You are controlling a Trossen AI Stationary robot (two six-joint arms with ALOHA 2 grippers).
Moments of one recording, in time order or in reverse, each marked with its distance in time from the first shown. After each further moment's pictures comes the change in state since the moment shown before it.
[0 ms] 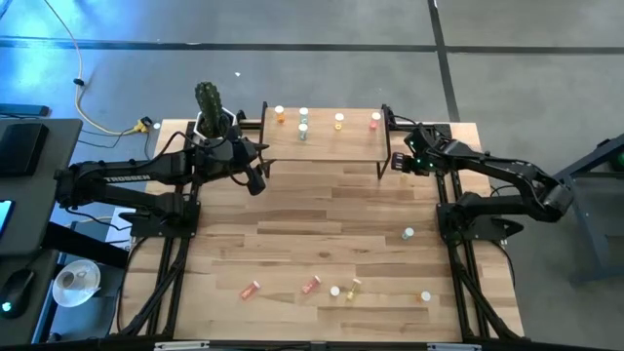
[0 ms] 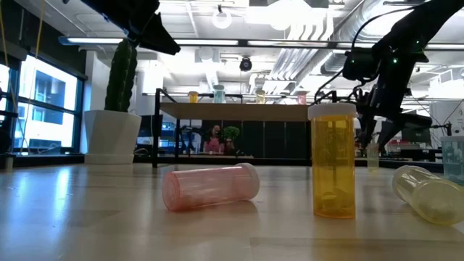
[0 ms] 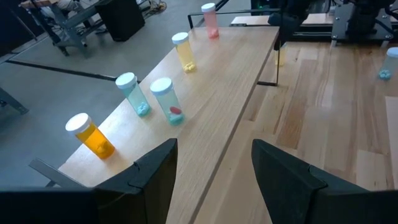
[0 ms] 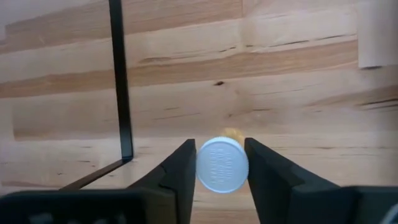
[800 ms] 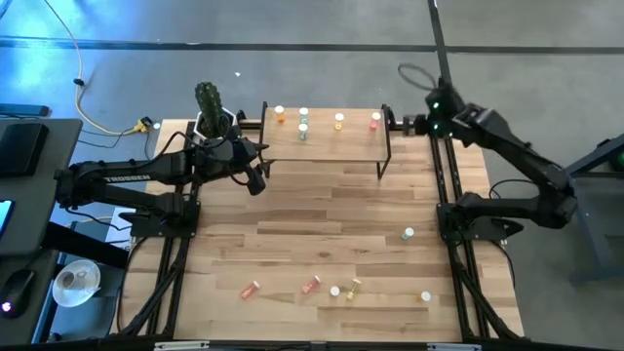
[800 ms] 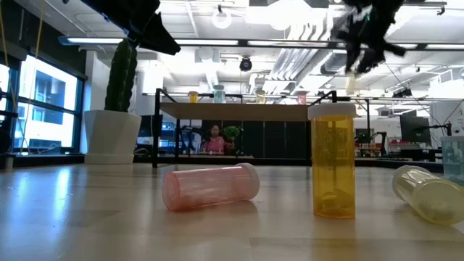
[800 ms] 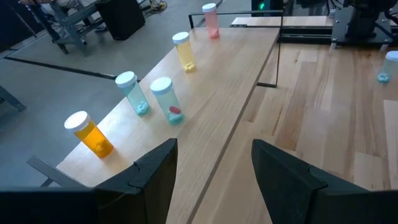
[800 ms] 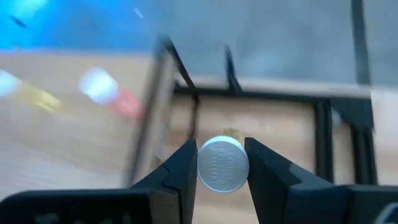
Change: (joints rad) left arm 0.000 0.000 0.000 0.001 0.000 -0.018; right arm 0.001 -0.073 0.597 -0.334 0.183 -0.275
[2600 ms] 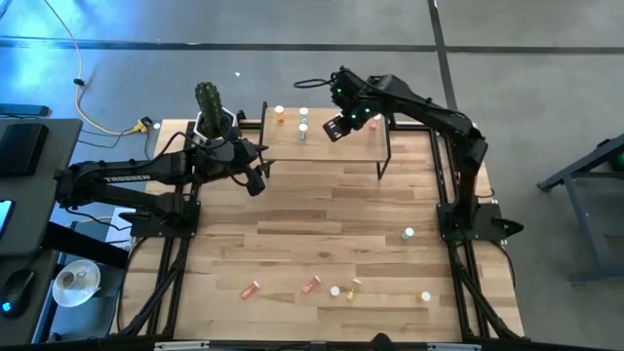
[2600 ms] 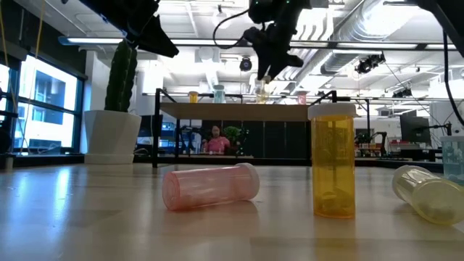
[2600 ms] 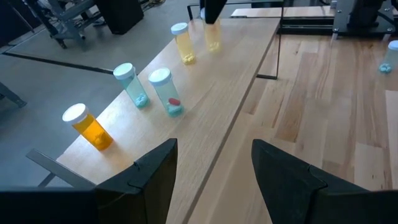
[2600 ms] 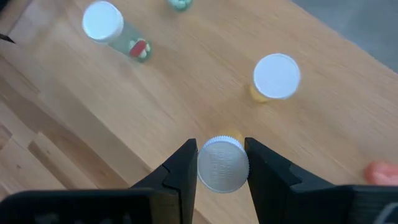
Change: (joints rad) left arm 0.000 0.000 0.000 -0.030 0.000 0.000; right arm 0.280 0.859 0.841 -0.254 -0.262 -0.189
